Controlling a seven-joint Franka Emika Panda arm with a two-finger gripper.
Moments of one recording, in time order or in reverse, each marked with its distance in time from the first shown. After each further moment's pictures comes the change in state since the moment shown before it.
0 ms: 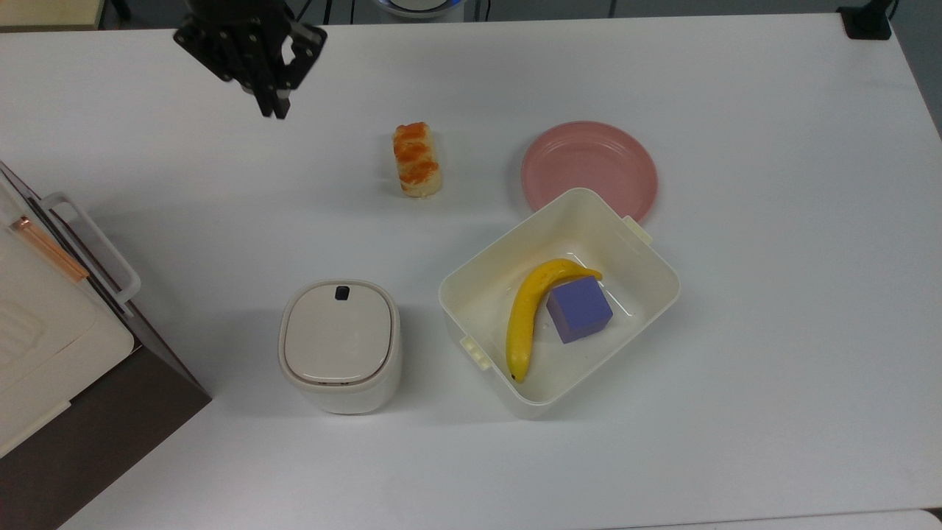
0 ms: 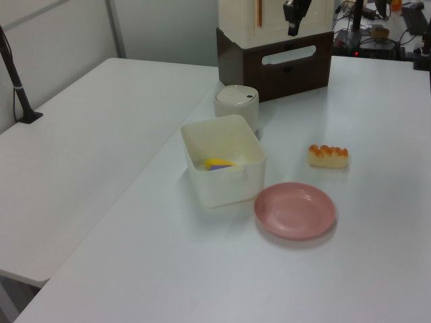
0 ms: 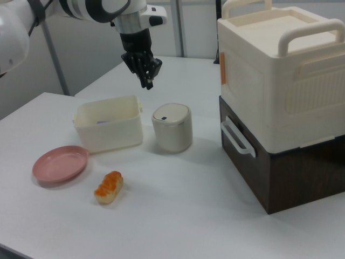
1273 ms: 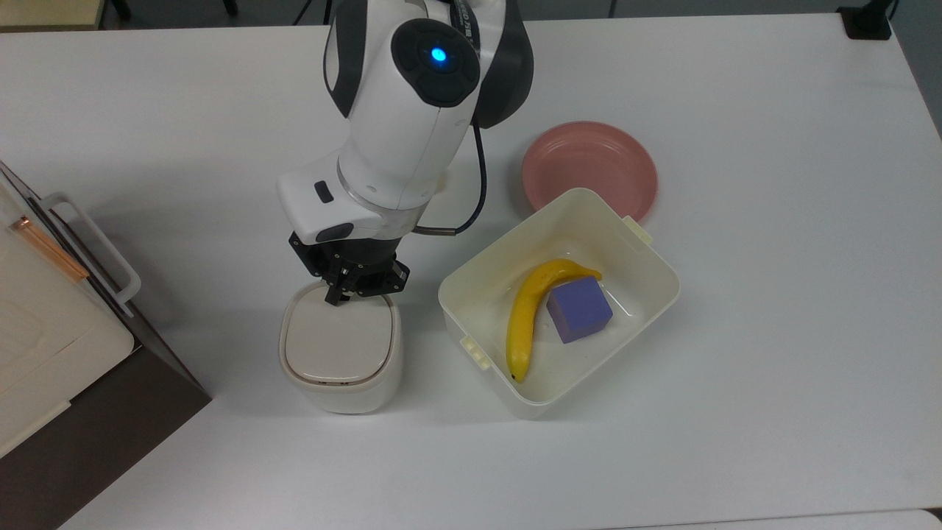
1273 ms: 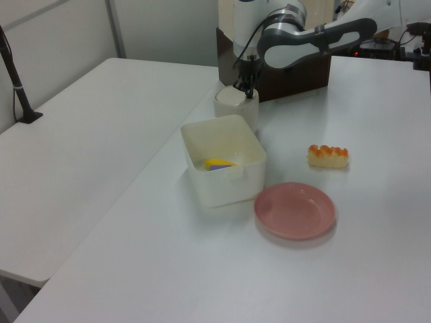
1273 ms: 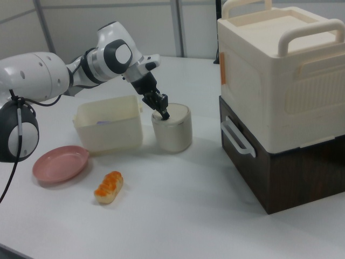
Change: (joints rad) arm 0.189 0.373 0.020 0.061 -0.468 0.320 0.451
